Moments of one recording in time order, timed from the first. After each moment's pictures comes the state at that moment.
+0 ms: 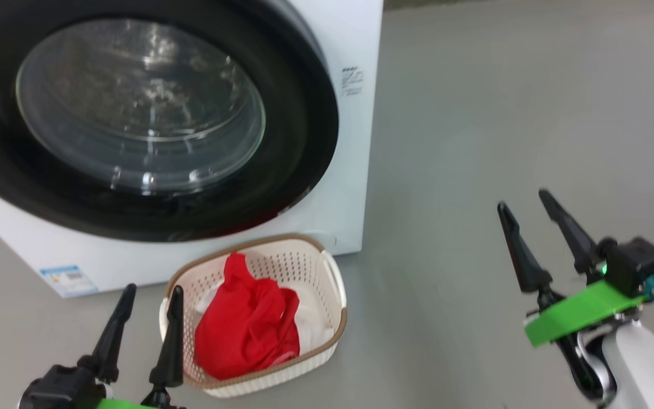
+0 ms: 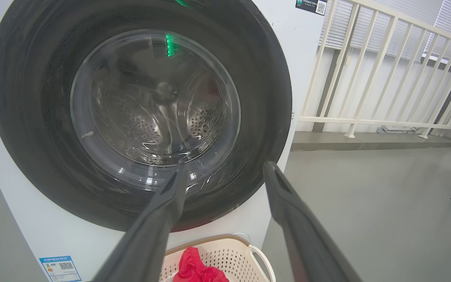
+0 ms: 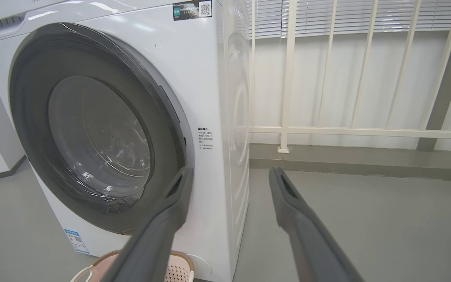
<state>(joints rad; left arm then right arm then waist) -0.04 0.08 -0.01 0.10 -0.26 -0.13 -0.25 -0.27 -0.22 0.17 0.28 0.43 0.13 -0.26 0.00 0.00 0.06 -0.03</state>
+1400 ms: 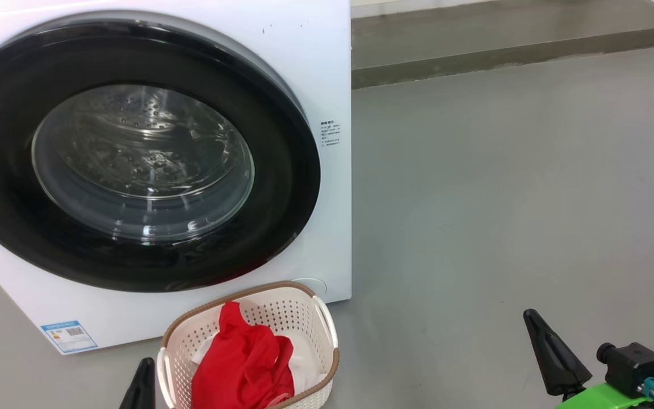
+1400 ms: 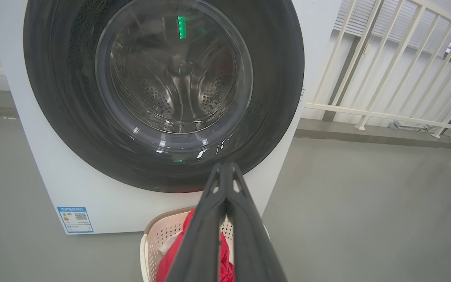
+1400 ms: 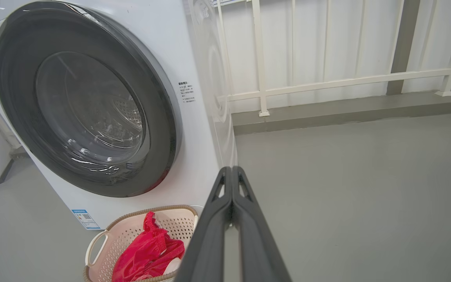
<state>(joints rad) 0.10 0.03 0.06 0.20 -0.27 -0.12 -0.24 0.05 -0.17 0.12 0.26 0.45 0.13 -0.25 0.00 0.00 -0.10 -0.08</state>
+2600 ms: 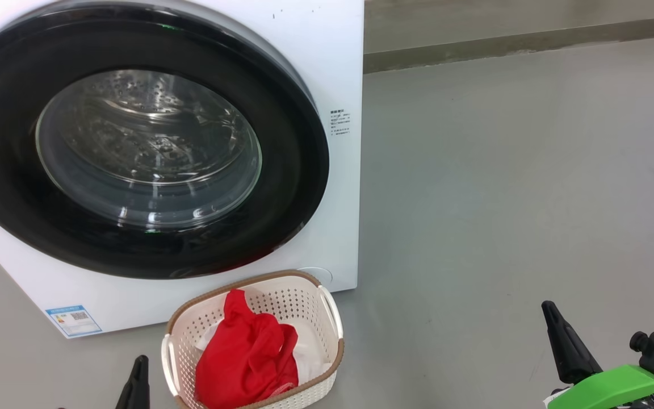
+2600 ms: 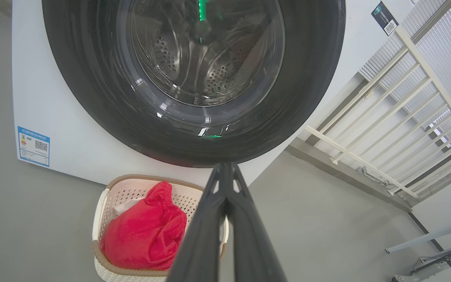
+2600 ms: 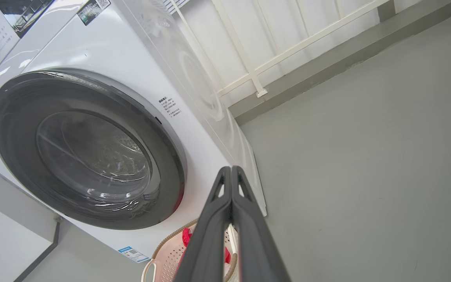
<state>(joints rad) 0.07 0.03 0.06 0.22 -0.67 -0.12 -0.13 0.04 -0.14 0.05 0.26 0.80 0.13 -0.14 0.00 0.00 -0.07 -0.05</state>
